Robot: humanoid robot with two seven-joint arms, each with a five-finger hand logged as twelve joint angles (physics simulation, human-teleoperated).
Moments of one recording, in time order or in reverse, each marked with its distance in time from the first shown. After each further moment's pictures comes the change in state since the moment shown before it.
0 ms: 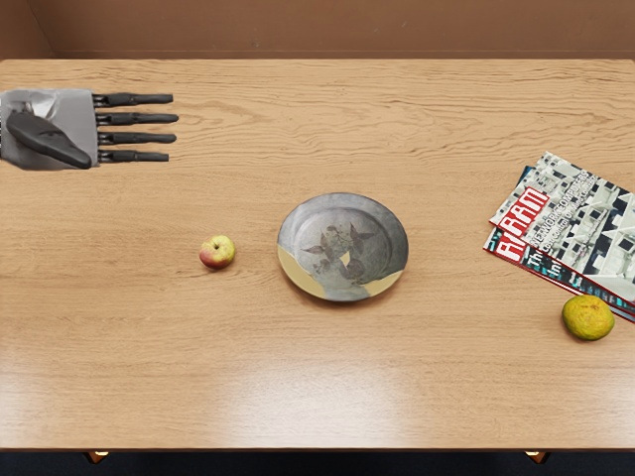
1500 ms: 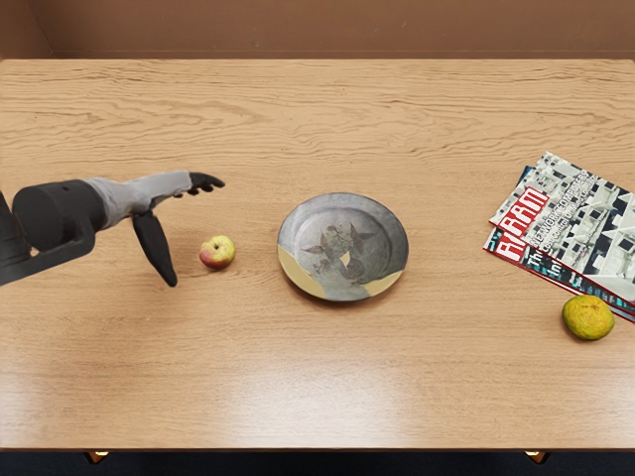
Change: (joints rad) left arm 0.138 -0.228 -0.021 -0.472 1.520 0.462 0.000; right arm 0.015 0.000 -0.001 0.002 -0.006 -0.004 0.000
